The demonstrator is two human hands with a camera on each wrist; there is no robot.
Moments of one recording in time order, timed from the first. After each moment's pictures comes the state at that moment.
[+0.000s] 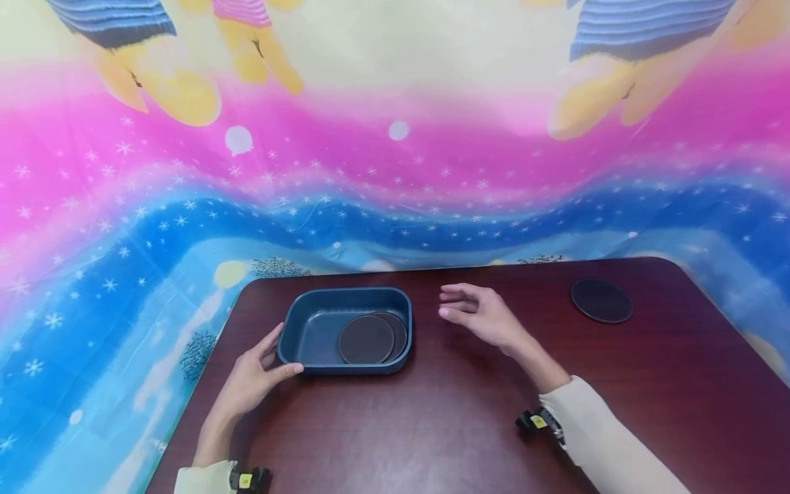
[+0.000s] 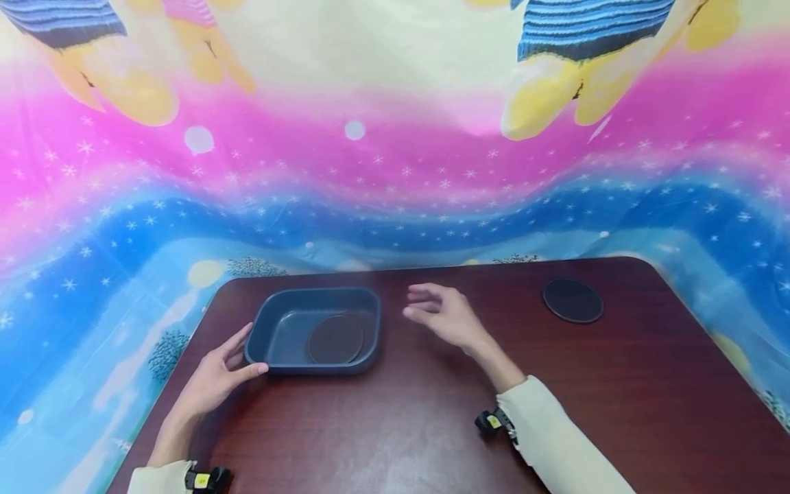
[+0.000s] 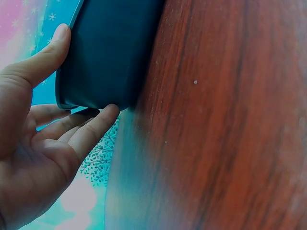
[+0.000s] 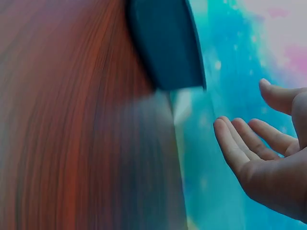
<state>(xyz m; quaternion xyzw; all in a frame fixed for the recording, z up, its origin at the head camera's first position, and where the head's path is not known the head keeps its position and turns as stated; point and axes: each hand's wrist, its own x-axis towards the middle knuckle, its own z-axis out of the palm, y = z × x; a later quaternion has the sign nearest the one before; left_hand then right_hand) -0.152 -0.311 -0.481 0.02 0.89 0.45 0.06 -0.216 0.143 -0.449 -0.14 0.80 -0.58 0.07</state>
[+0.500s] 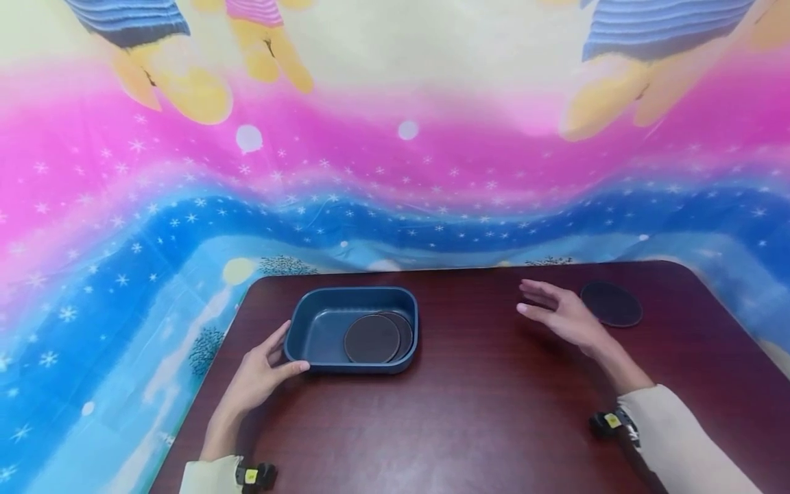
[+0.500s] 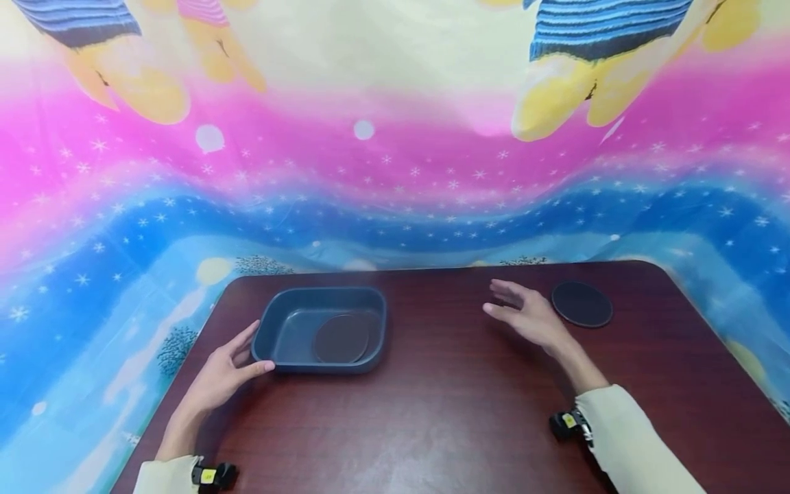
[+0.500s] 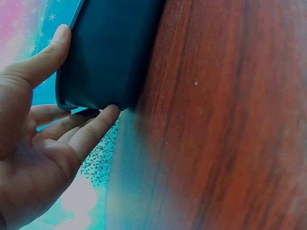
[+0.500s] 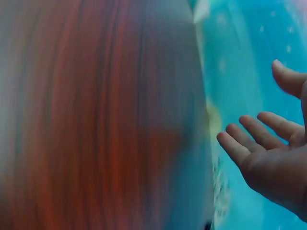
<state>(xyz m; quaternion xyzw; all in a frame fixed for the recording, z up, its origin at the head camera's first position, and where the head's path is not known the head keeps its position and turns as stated) -0.151 -0.312 -0.483 0.03 0.89 0.45 0.04 -0.224 0.268 -0.473 -0.11 0.86 -0.50 0.05</state>
